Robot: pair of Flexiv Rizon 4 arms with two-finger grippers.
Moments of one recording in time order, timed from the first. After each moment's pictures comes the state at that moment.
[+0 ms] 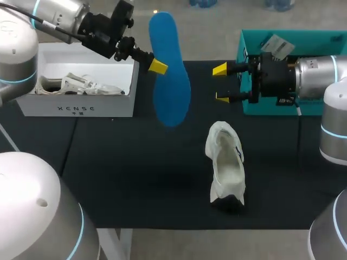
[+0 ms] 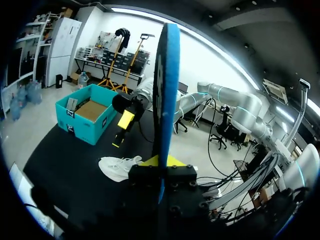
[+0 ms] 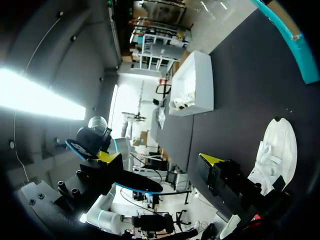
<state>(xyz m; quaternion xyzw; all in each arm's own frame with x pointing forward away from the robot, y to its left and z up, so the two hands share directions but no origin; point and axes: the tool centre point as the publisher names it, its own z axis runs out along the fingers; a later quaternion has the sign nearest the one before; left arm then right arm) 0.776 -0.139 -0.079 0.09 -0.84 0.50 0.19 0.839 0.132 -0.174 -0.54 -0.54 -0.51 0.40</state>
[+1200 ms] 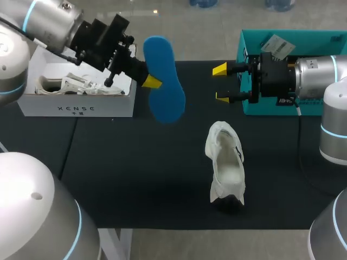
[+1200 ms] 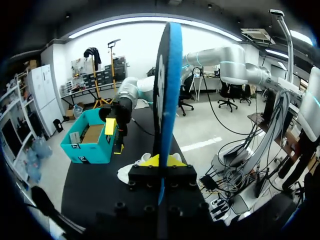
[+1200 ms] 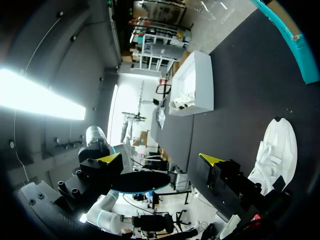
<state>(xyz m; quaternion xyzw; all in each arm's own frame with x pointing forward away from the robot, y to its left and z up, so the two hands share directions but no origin) 0.742 -0.127 -0.098 -0.11 -0.86 0.50 0.04 0.839 0.133 -0.174 -0.54 -0.54 -0.51 0.40</state>
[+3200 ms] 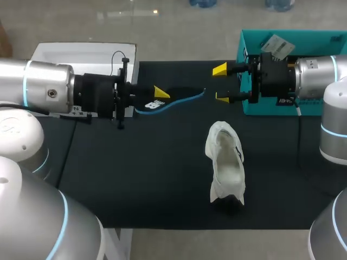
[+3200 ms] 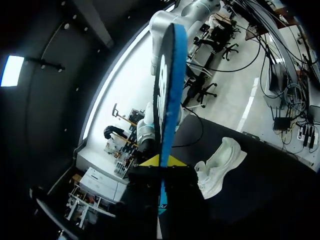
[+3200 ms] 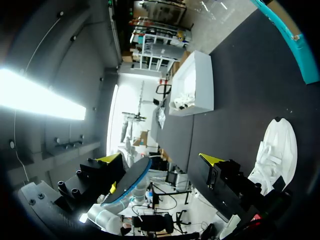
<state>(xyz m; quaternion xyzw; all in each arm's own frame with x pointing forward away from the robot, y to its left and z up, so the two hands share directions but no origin) 0.727 -0.150 -0.109 -0.37 -0.68 0.54 -0.34 0.839 0.133 -0.175 -0.54 -0.54 -0.51 0.40</state>
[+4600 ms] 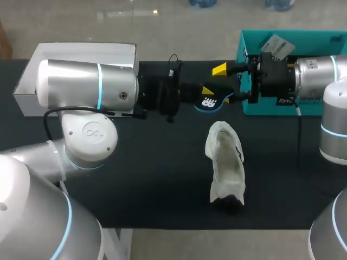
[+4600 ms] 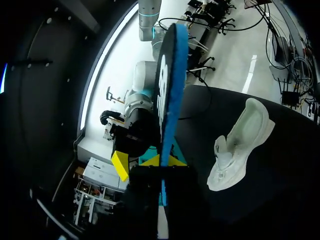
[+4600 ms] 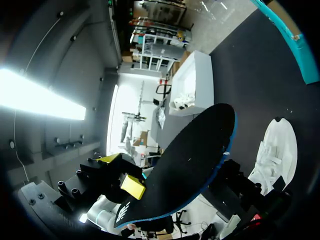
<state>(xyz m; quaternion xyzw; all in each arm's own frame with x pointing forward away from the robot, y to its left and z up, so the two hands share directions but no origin) 0.807 -0.251 -0.169 -0.36 -0.72 0.46 -0.38 0.839 0.133 -0.175 -0.54 -0.54 -0.51 0.40</state>
